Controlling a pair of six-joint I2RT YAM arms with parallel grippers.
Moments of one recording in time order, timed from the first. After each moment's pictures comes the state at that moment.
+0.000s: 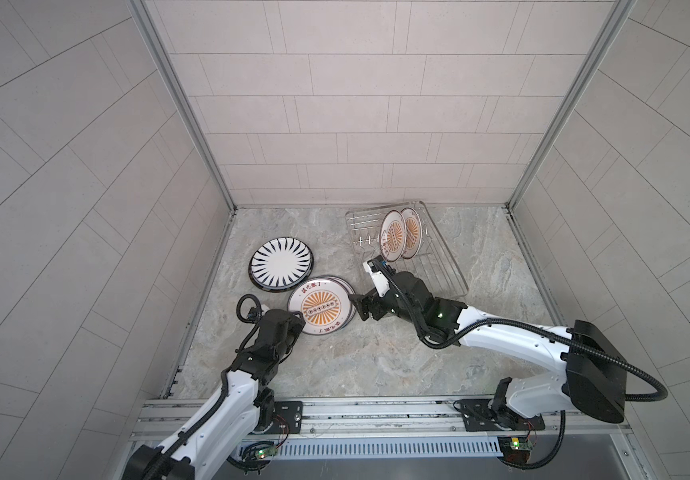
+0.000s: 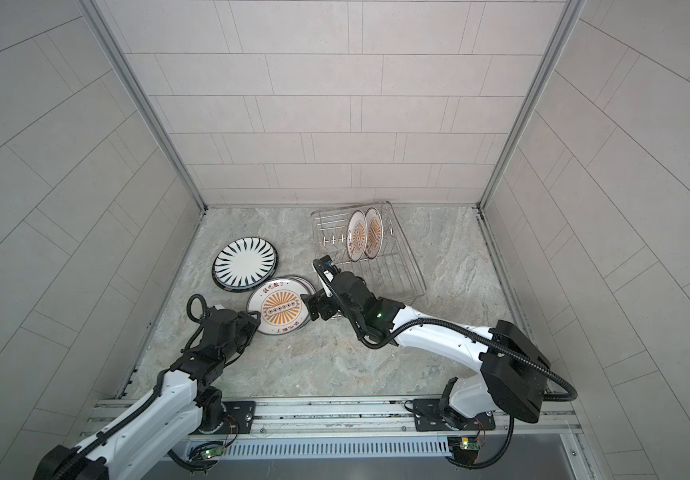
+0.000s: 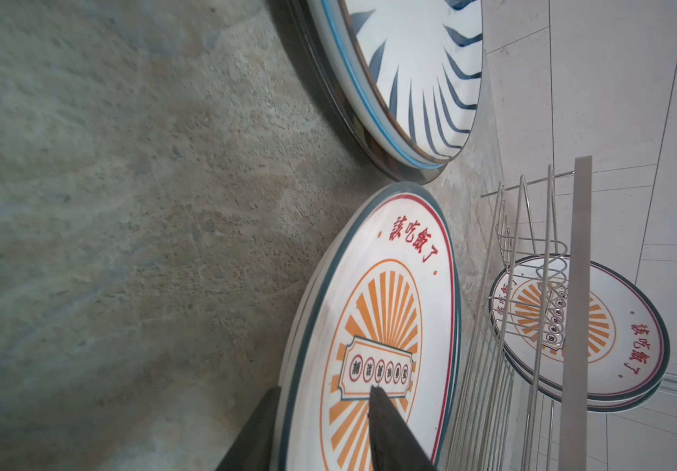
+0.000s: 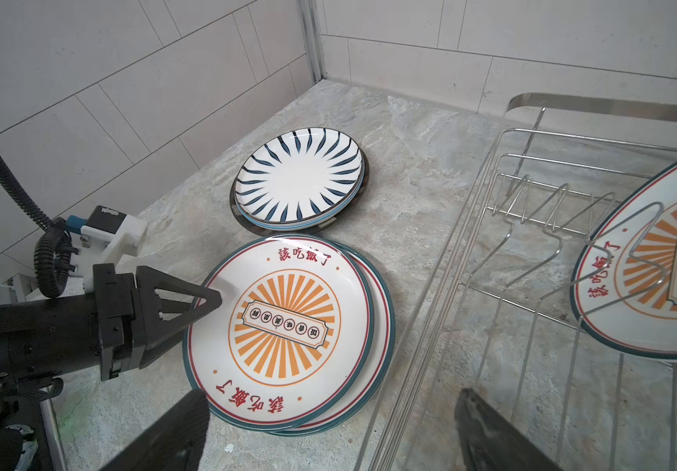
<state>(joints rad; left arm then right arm) -0.31 0.74 0.14 -0.07 -0.10 -1.27 0.92 1.40 0.89 0.07 0.12 0.26</state>
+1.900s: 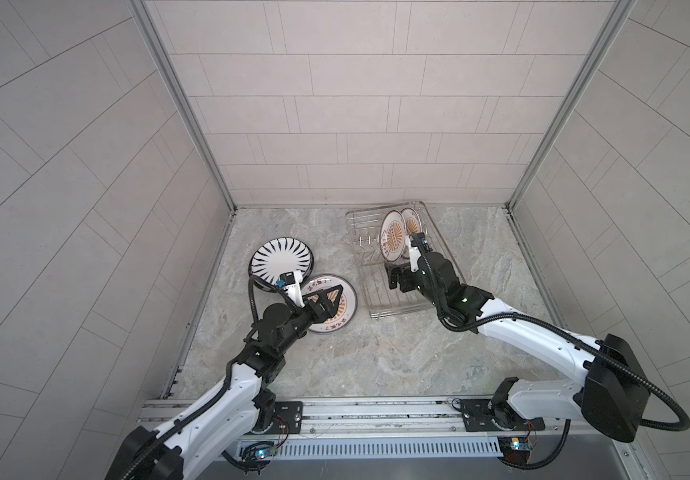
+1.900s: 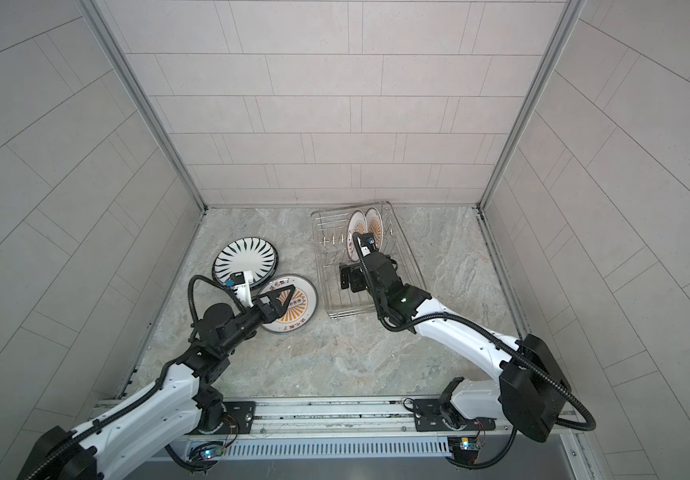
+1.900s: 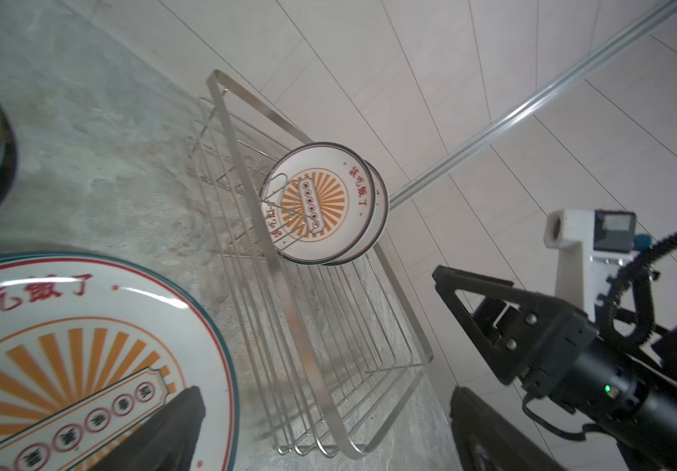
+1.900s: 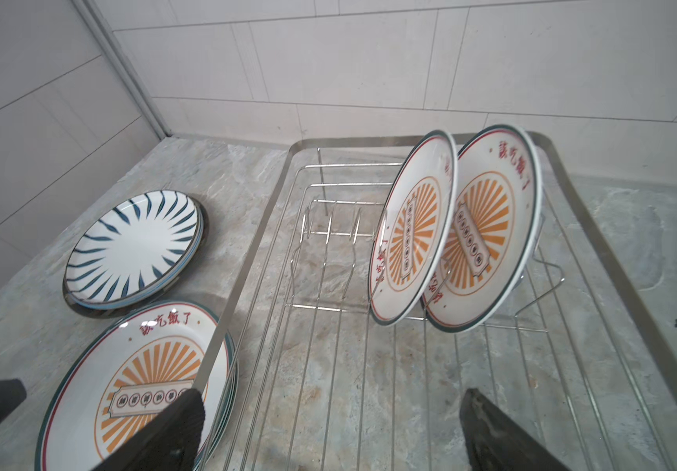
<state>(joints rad) -0.50 0.82 0.23 0.47 0.16 -0.81 0.68 1.30 0.91 -0.04 0.29 0.30</state>
